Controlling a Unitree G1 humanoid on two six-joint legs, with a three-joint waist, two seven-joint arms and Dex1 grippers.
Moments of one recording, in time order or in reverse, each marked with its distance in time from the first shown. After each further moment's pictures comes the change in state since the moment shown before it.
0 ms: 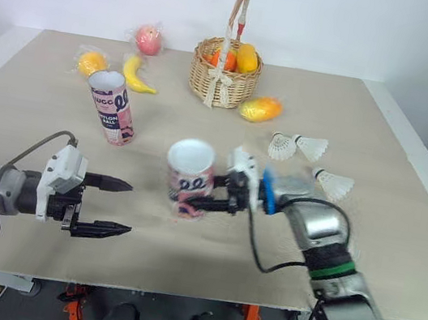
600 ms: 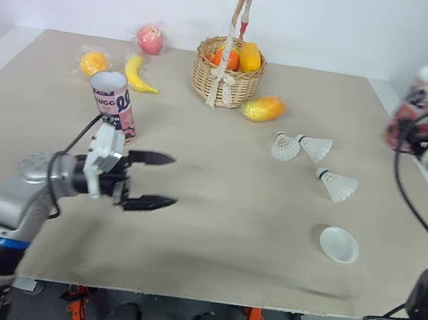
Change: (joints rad) left arm -0.306 -0.346 -0.126 0.130 0.035 -0.110 0.112; right arm -0.301 -0.445 -0.438 0.807 -0.177 -0.197 -0.768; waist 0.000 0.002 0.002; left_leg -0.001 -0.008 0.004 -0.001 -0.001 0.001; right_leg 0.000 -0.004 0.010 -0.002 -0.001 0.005
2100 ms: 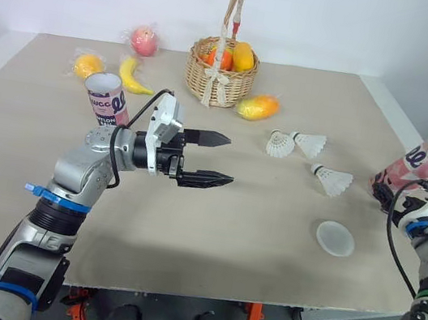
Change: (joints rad) left arm -0.285 -0.133 -0.129 0.155 0.032 0.108 0.003; right arm 0.364 0.117 -0.182 -0.075 0.180 0.070 0.014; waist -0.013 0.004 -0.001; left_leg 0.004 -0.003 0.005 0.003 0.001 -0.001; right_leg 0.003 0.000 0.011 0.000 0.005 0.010
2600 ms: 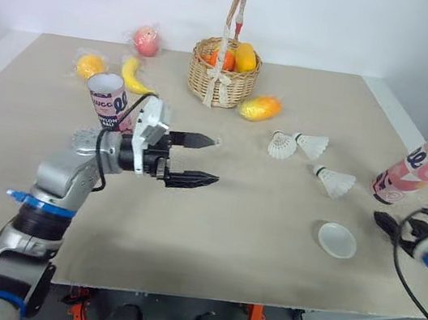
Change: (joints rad) left arm 0.111 0.088 0.065 -0.074 -0.010 0.073 0.066; right arm 0.333 -0.134 0.000 -0.303 0.039 0.133 0.243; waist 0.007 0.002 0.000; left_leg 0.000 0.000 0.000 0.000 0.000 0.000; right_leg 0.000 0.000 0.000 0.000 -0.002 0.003
